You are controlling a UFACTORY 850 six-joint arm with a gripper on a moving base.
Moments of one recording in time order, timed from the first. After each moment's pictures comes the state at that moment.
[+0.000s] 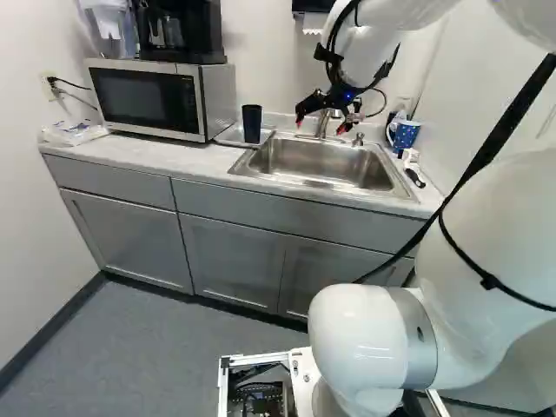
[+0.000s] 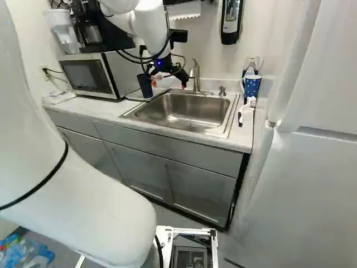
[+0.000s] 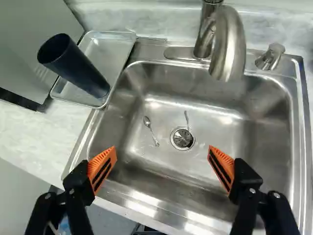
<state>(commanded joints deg) -10.4 9.5 -58.5 17.9 -30.7 -15.7</state>
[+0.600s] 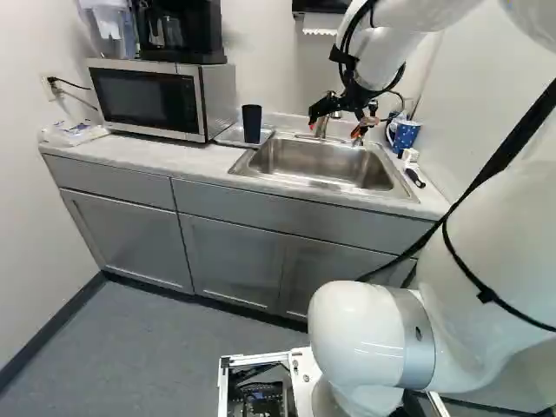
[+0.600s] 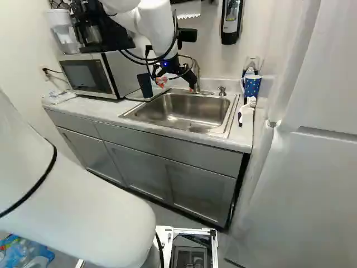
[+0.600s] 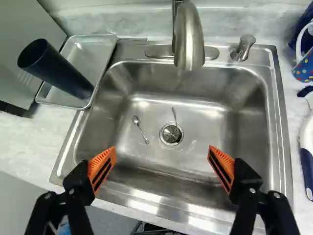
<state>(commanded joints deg) -14.1 11.9 -56.3 17.9 -30.7 -15.7</state>
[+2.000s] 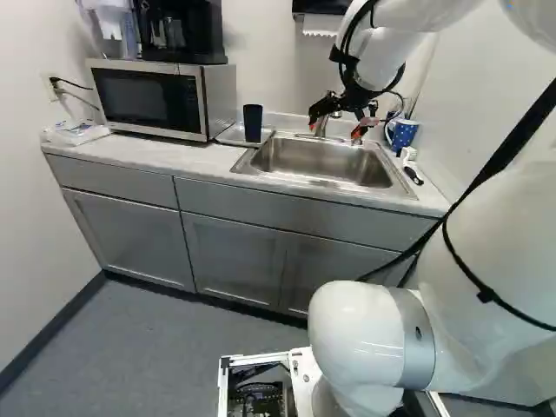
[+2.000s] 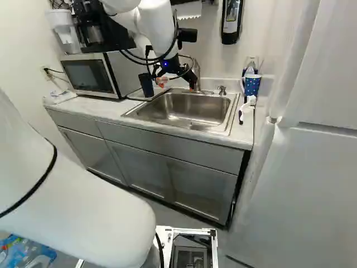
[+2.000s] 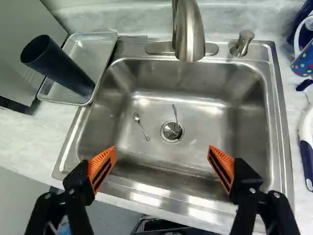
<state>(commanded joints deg) -14.1 11.9 -56.3 17.9 -30.7 -15.7</state>
